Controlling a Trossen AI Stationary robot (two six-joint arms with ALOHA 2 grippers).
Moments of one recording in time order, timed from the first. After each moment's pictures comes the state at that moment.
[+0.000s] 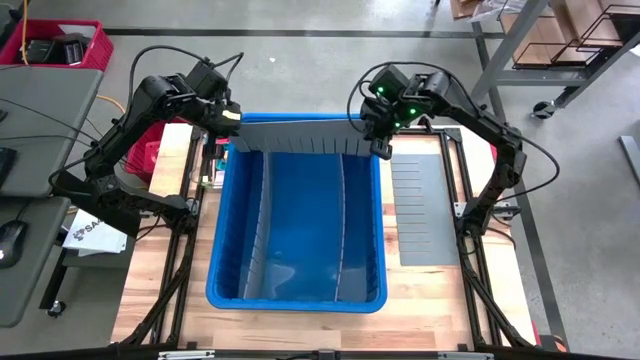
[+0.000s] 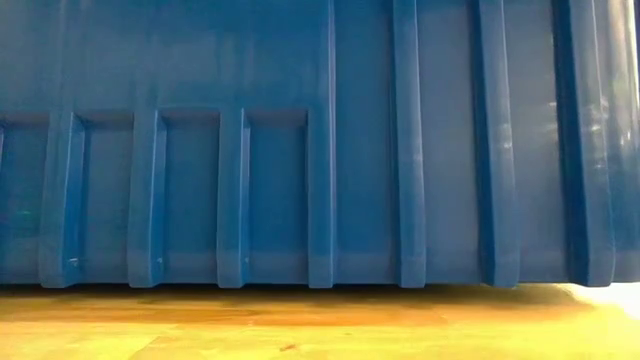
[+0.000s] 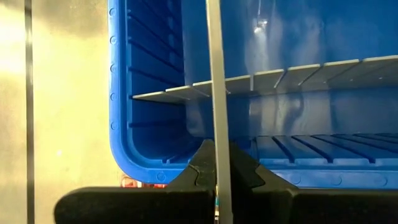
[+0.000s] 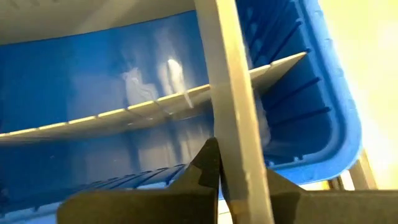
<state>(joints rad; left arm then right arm) 0.77 1.32 1.67 -1.46 0.08 0.85 -0.48 1.72 2.01 -1.40 -0.15 -0.25</state>
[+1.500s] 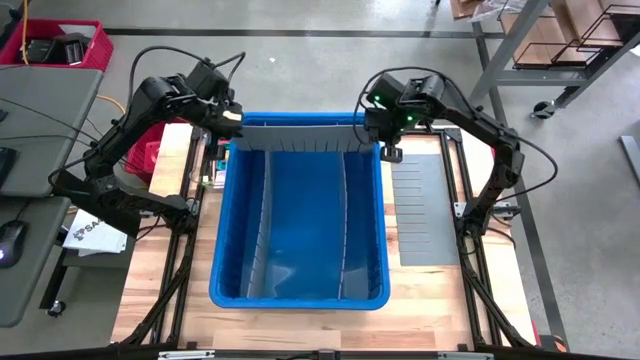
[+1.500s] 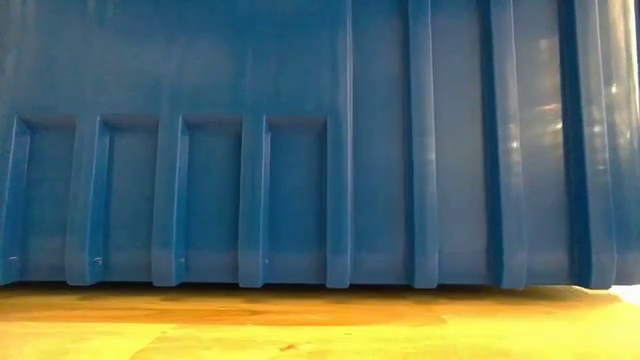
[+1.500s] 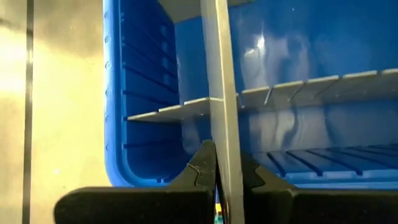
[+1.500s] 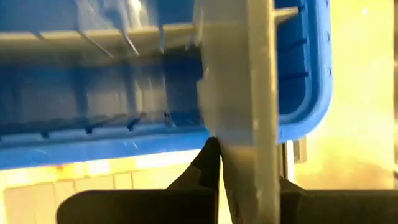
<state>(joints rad) 0.74 1.32 1.68 -1.44 0.14 0.84 -0.47 1.72 2.01 -1.52 0.08 -0.45</state>
